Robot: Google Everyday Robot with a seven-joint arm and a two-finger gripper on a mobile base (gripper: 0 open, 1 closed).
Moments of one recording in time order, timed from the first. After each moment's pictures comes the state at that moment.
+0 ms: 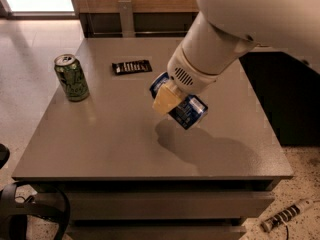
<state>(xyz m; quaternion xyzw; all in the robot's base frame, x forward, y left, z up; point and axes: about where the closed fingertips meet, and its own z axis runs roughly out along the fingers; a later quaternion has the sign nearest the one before) 0.486 -0.026 0.907 -0.43 0.87 0.08 0.22</state>
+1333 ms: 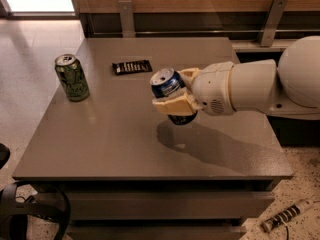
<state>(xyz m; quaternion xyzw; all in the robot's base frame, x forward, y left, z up) 0.495 -0.019 0.918 -0.50 0.68 0.23 0.48</state>
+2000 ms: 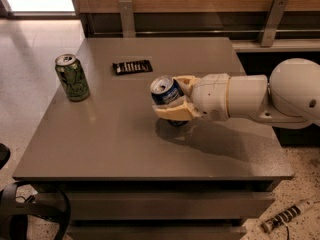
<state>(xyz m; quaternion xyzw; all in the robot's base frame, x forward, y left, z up) 0.512 -0.017 0.890 -0.53 0.61 0.25 0.52</state>
